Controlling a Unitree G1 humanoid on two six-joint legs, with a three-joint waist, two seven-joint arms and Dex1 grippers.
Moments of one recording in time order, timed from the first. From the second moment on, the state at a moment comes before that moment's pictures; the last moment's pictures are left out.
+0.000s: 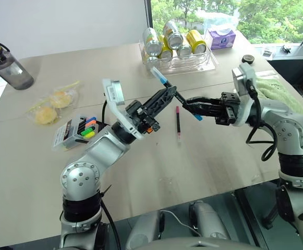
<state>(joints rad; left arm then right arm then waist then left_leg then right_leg) -0.34 0.30 0.10 -0.55 -1.26 0.73 -0.19 -0.67 -0.51 -0.02 -0.16 0.78 0.83 1.09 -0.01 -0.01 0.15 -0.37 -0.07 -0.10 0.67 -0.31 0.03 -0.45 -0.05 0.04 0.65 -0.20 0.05</state>
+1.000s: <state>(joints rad) -0.34 0.80 -0.27 -0.74 0.08 0.62 -0.21 -0.60 -0.65 -0.03 0.16 0.57 0.45 1.33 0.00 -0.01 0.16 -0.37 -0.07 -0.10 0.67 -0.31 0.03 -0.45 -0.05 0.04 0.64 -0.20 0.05</state>
